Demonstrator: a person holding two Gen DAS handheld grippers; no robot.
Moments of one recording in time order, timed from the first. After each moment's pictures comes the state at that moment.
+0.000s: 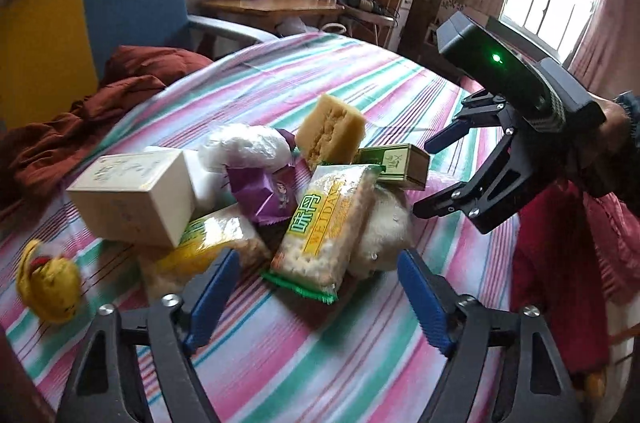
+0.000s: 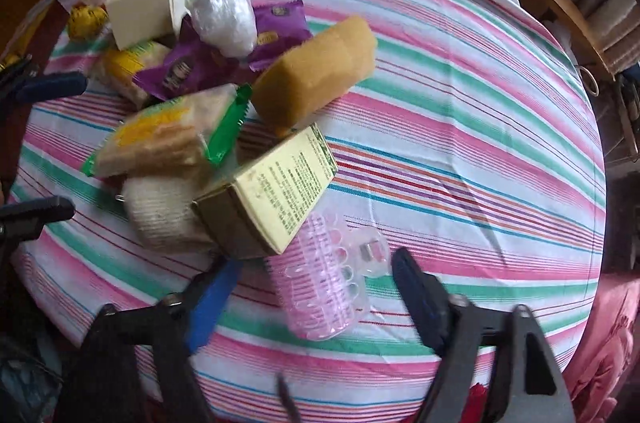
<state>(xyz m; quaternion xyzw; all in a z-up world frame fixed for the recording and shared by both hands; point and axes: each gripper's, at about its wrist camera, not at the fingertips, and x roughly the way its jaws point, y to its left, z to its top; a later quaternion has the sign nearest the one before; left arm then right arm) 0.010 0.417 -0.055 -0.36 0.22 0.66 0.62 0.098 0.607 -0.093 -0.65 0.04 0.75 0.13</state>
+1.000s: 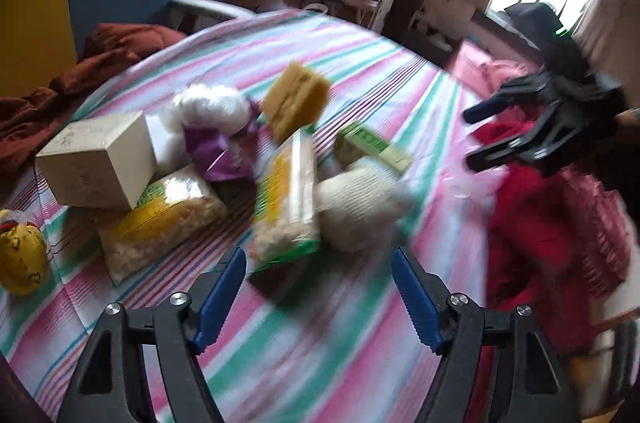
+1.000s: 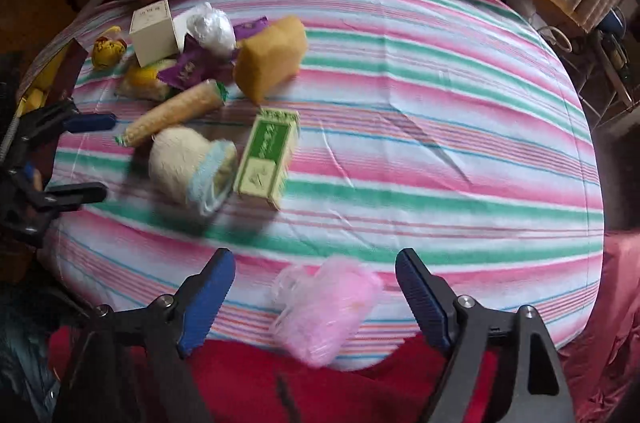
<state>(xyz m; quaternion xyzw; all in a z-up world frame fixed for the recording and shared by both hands) 0.036 0.396 -0.059 -0.39 0.21 0.62 0.65 0.197 0.609 -0.042 -0.61 0.12 0.77 0.13</state>
